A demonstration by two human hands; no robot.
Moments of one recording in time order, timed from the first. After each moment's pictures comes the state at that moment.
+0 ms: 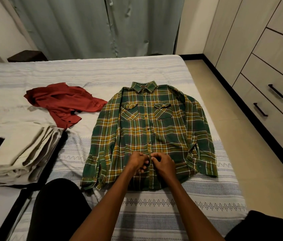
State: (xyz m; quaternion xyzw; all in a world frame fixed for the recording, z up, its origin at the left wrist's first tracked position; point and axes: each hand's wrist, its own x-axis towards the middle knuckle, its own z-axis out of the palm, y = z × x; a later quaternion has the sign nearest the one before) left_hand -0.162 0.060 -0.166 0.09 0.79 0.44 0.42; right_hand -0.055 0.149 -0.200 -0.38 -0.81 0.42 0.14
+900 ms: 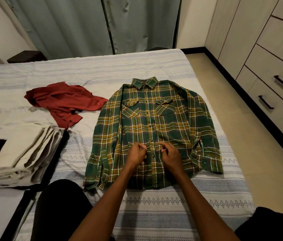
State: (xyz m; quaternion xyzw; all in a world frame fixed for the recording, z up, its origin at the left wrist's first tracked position) left_hand -0.175 0.054 -0.159 0.16 0.83 0.43 0.31; right_hand -0.054 0.170 -0.194 -0.31 -0.83 0.41 0.21
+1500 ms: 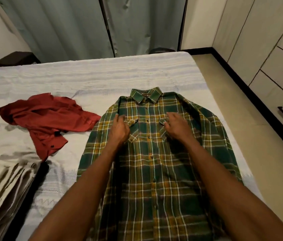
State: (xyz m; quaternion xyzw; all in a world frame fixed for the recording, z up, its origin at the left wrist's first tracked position) left_hand -0.405 0.178 -0.141 0.26 0.92 0.27 0.11; right_hand -0.247 0.376 -0.147 -0.29 -0.93 0.21 0.09
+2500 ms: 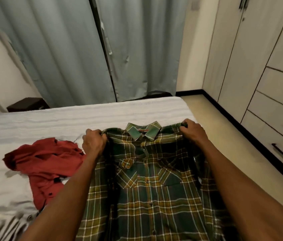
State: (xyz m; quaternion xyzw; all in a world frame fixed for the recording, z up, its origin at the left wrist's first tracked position) left_hand -0.487 0.178 -0.004 0.15 0.95 0.25 -0.08; right_hand -0.256 0.486 -0.012 -0.37 -0.87 0.27 0.17
